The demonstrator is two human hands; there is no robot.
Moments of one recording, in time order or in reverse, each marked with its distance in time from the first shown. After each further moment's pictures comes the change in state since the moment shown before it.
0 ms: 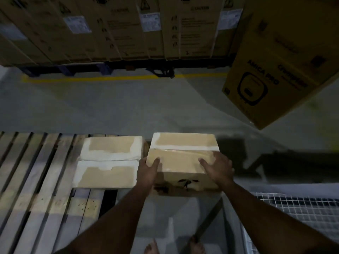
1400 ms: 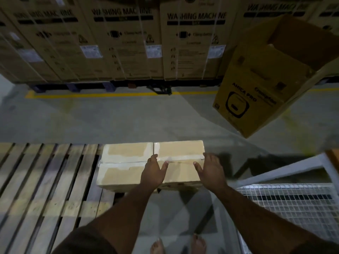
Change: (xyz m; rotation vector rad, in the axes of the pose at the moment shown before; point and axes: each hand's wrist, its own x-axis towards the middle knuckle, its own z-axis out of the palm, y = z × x) left_hand -0.092 0.045 -0.098 0.571 -0.101 0.408; right_hand -0.153 -0.083 -0.050 -0.238 0.117 -0.309
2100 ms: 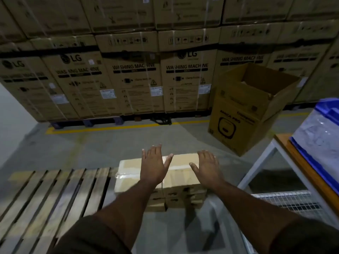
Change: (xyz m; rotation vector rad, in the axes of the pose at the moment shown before) left_hand -0.160 0.035 -0.117 0.434 0.301 0.428; right_hand -0.153 -0.066 -0.090 -0.125 0.205 -0.181
